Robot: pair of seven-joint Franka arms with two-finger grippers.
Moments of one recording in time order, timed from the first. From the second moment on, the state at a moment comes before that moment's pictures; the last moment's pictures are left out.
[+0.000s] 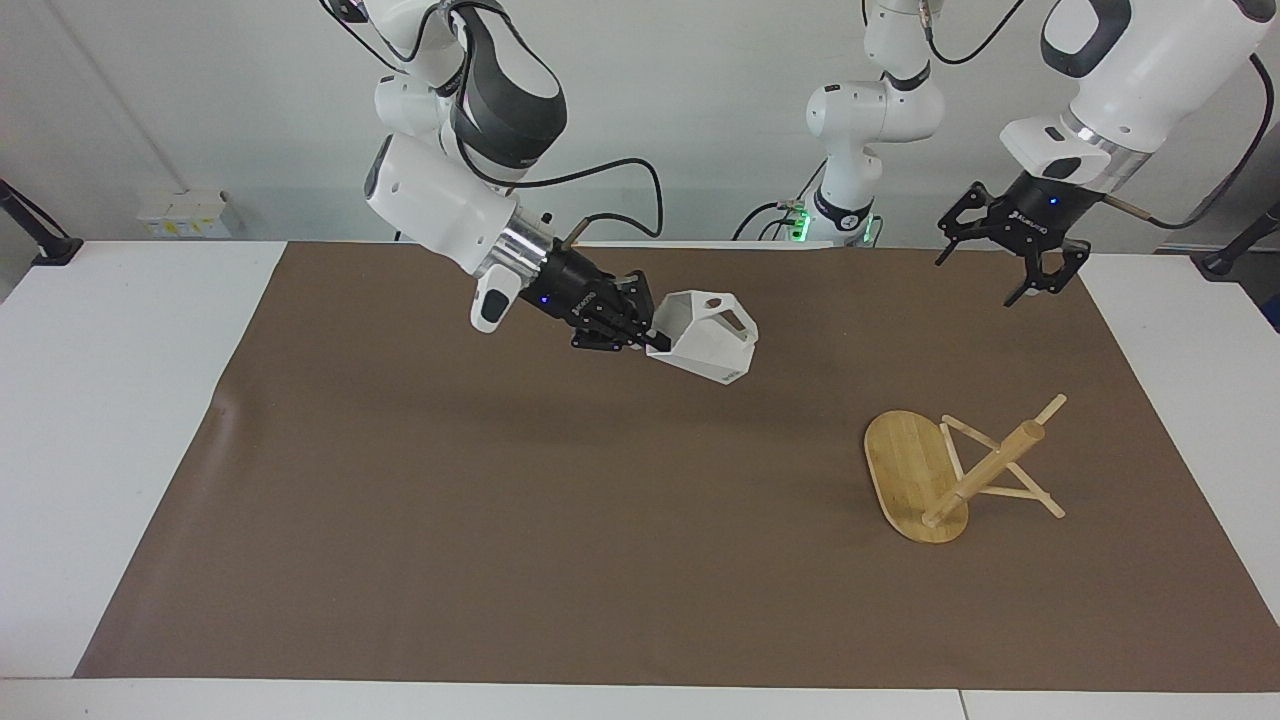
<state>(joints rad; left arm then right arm) -0.07 -0.12 0.01 -1.78 -0.25 1.73 0.78 0.00 0.19 0.42 -1.73 0.94 2.31 -0.06</state>
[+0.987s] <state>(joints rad) -0.19 -0.09 0.01 -1.97 -0.65 2.00 1.40 0.19 0.19 0.42 -1.70 0.65 2.37 0.14</state>
